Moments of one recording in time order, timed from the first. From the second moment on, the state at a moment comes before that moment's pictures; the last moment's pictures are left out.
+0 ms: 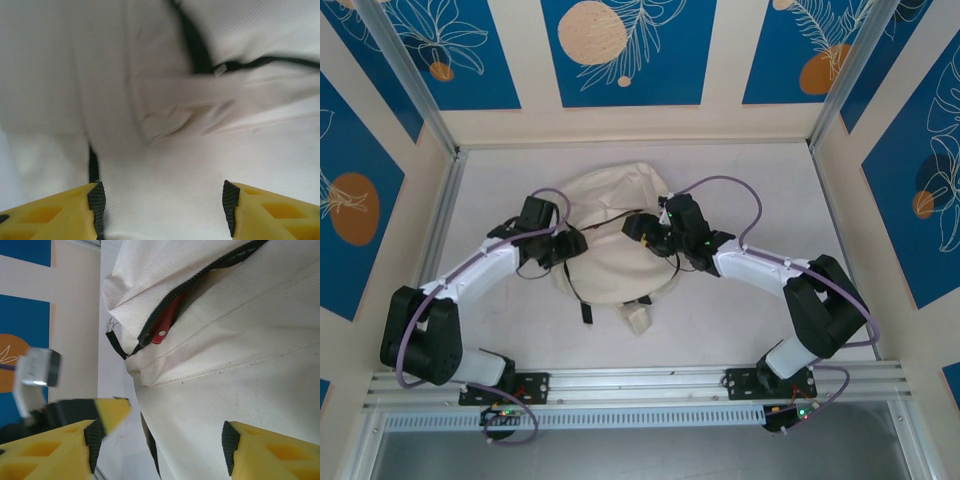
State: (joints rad) left arm -0.33 1.40 0.87 -0.52 0.20 -0.66; right arm 0.65 1.56 0.92 0.08 -0.31 1.04
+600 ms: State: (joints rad) left arm -0.37 1.41 0.65 -0.18 0.32 -0.81; right arm 0.70 1.88 1.25 -0.02 -0.28 1.13
